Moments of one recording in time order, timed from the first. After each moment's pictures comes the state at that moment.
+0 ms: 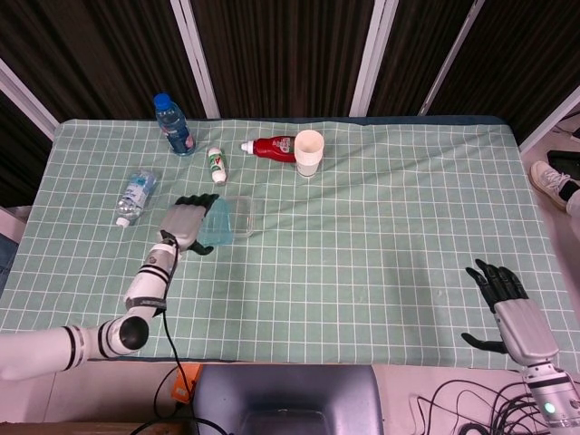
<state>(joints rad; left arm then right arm) -1.10 -1.37 -0.18 -1.54 0.38 0.89 0.59 0.11 -1.05 -0.01 -1.64 -1.59 1.40 0.05</state>
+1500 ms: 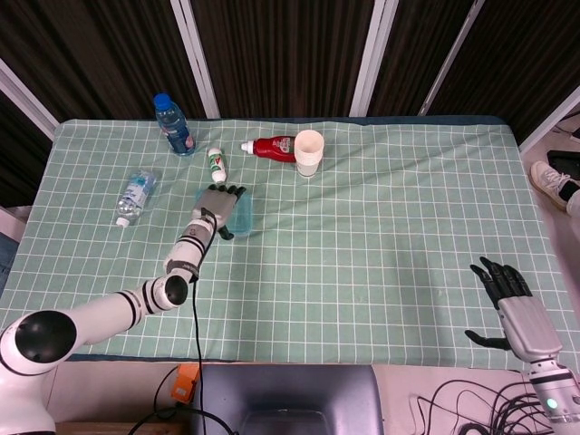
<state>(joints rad) -1.32 -1.58 -0.09 -1.05 0.24 0.56 0.65 0.12 -1.05 0.00 -1.64 -1.55 1.38 0.05</state>
